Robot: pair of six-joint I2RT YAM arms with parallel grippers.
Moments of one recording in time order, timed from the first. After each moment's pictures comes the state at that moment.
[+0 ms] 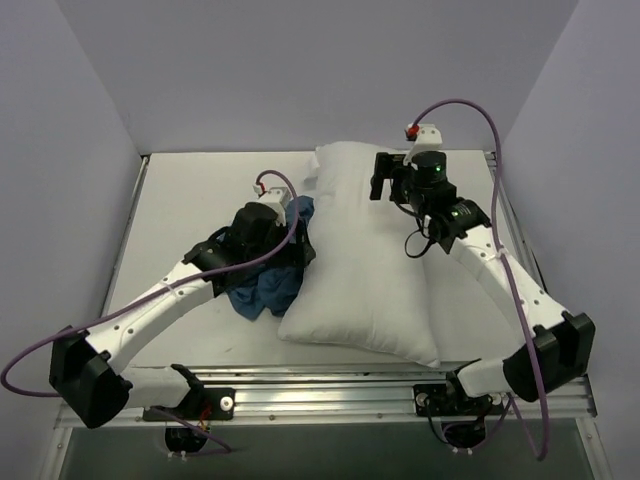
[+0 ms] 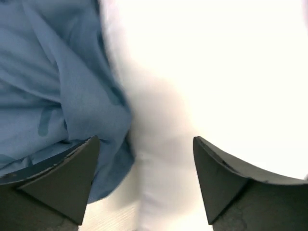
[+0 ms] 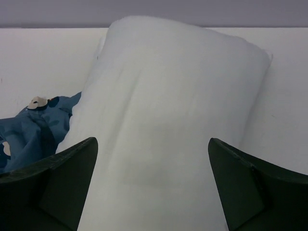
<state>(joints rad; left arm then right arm) -0.71 1.30 1.06 -0.42 -0.05 -0.54 0.41 1.42 1.28 -0.27 0.19 0.23</state>
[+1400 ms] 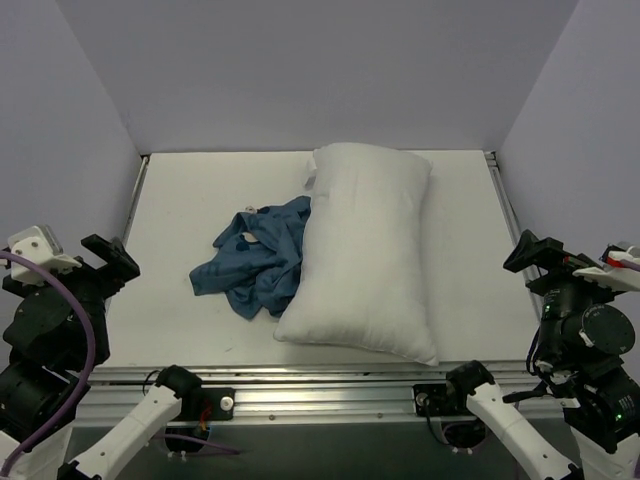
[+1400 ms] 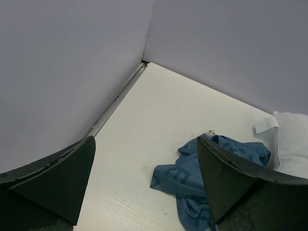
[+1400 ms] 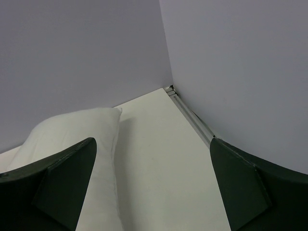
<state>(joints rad) -0.49 0.57 1.38 -0.88 -0.88 -0.28 0.41 0.45 1.18 -0.65 0.77 0.15</state>
